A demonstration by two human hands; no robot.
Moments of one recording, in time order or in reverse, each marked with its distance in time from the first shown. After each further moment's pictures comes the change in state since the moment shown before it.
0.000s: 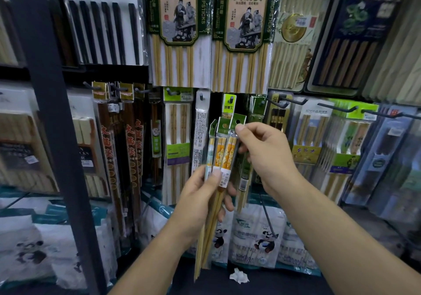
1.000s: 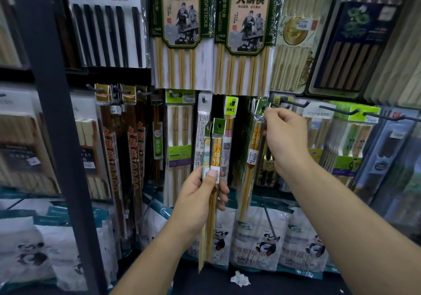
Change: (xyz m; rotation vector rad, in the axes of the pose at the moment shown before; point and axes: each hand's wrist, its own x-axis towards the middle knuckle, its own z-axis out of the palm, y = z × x) left_hand 0.006 -0.004 -0.006 0.139 0.113 0.012; right_hand 0.042 -0.003 -0.017 -0.077 0.261 -0.013
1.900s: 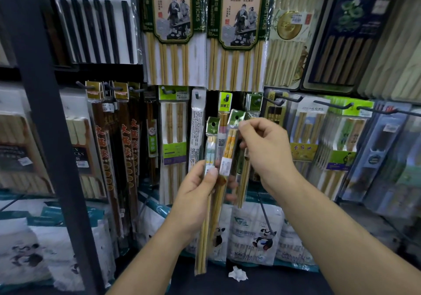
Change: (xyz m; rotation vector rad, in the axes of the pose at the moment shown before) left_hand -0.004 0.006 0.011 -0.126 -0.055 0.017; right_hand -0.041 0.003 0.003 0.057 -0.172 -0.021
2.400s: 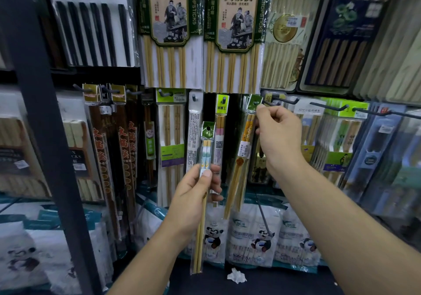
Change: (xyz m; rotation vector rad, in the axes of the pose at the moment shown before) left_hand 0.003 -0.005 -0.006 0.117 0.074 -0.012; right_hand 0.033 -0.002 -0.011 0.039 0.240 -0.014
